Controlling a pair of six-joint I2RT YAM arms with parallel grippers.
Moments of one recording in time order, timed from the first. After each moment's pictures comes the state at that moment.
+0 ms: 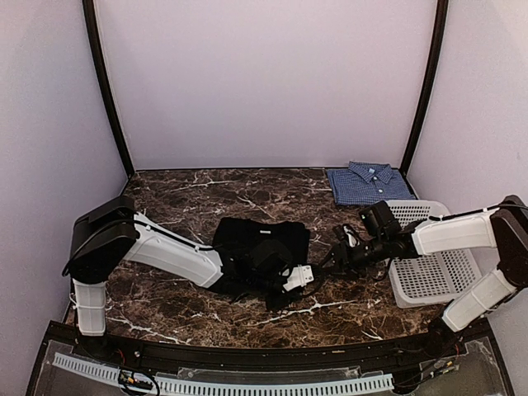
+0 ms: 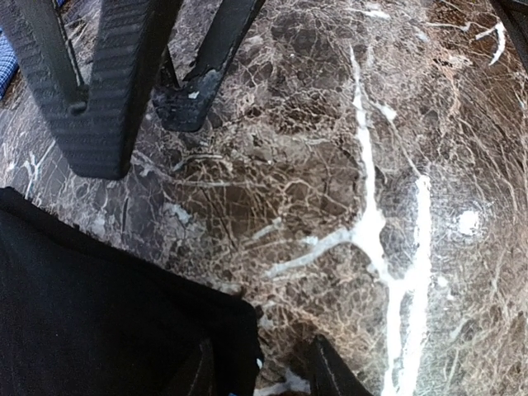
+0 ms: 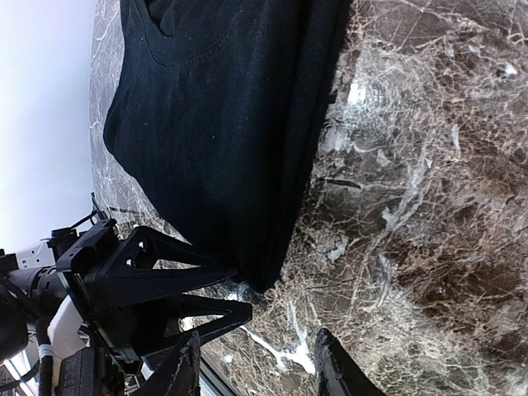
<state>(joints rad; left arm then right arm) -1.17 2.02 1.16 0.04 0.02 0.30 0.57 1.45 0.63 -0.11 -0.64 0.71</state>
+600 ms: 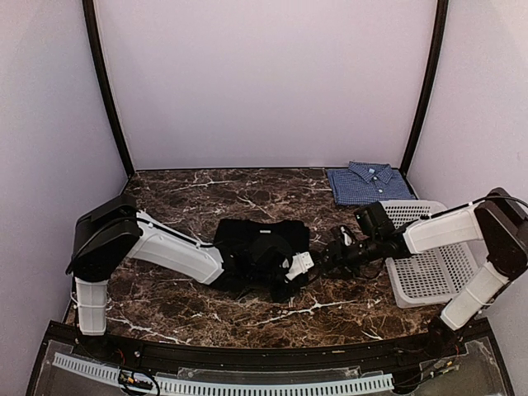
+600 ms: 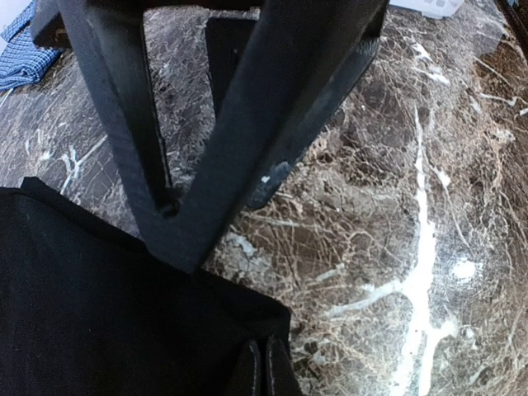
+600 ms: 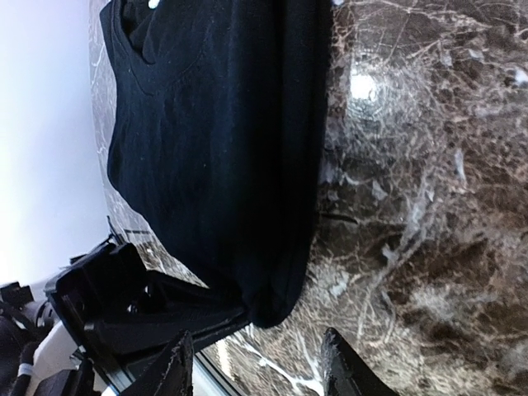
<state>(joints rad) -1.14 2.04 1.18 0.12 -0.03 0.20 0.57 1.54 0.64 -0.02 -0.65 0.83</state>
